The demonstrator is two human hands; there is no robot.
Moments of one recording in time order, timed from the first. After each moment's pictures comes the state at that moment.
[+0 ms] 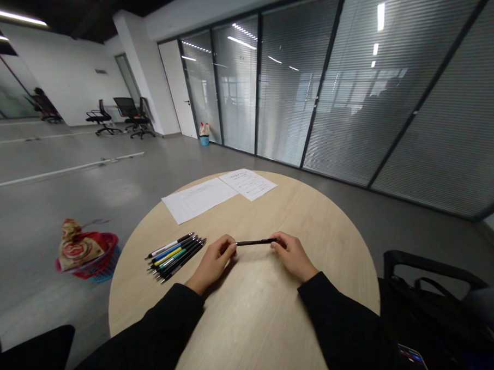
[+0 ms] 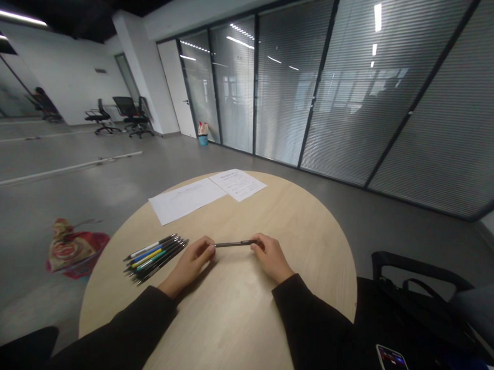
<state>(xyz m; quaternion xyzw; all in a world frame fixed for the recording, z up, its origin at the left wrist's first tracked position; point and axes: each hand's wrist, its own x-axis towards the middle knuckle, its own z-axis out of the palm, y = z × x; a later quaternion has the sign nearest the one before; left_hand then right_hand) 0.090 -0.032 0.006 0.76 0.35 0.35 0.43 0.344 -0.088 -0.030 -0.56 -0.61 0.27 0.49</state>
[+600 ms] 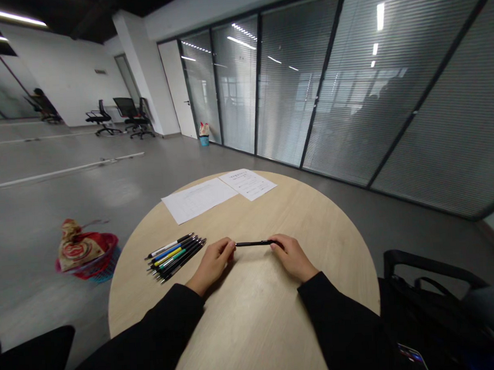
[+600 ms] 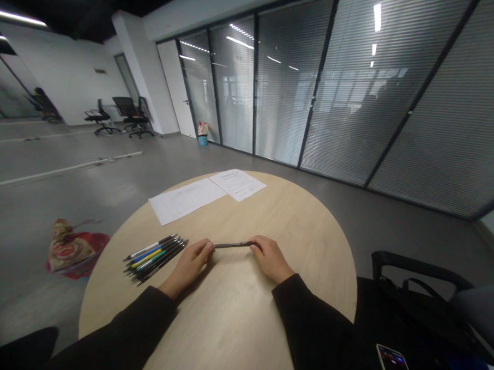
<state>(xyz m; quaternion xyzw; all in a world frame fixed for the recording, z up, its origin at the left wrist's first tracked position) 0.091 -0.031 0.002 0.75 0.39 0.34 0.41 0.346 -0.090 -0.022 -0.54 -0.68 0.21 0.44</state>
